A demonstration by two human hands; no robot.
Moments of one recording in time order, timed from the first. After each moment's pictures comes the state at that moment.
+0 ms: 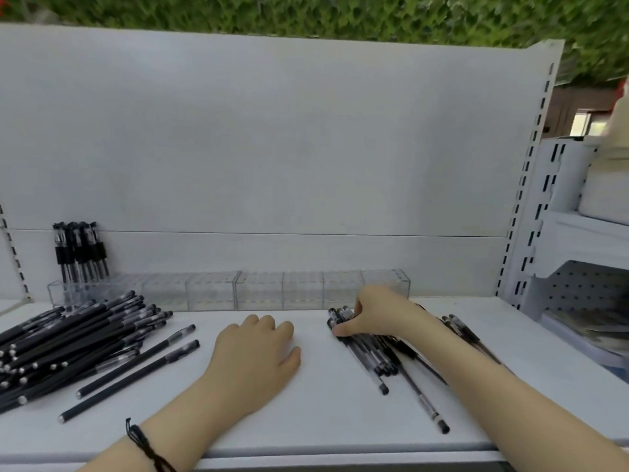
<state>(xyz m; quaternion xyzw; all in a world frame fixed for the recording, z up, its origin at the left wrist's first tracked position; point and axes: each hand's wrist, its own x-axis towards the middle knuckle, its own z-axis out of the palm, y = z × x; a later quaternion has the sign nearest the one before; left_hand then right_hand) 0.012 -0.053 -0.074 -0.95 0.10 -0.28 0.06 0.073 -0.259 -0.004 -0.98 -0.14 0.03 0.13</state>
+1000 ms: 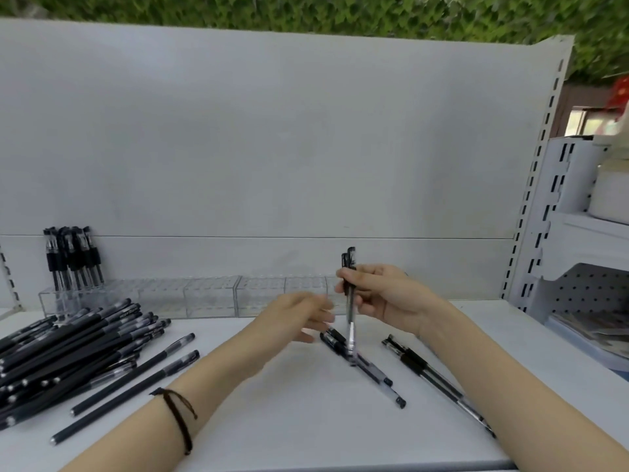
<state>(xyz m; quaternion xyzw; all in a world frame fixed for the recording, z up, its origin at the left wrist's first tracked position) 0.028 -0.079 -0.014 -0.81 0.07 0.01 -0.58 0.080 -0.261 0.010 -0.65 -0.17 0.17 0.72</state>
